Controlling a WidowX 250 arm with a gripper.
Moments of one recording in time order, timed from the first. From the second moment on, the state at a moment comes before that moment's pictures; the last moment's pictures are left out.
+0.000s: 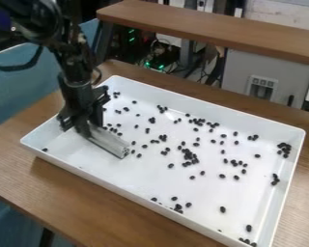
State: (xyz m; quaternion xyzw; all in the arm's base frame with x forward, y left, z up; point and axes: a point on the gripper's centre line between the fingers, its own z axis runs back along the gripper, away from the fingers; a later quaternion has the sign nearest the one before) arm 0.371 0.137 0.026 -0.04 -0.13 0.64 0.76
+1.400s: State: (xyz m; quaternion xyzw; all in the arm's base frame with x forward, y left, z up) arm 0.404 0.090 0.097 -0.07 -0.14 0.59 0.79
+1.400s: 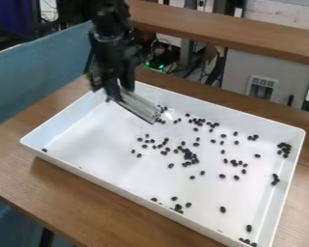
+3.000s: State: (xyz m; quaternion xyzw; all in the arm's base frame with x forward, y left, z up) arm 0.419 0.065 0.025 -0.06 -0.13 0.62 0.77
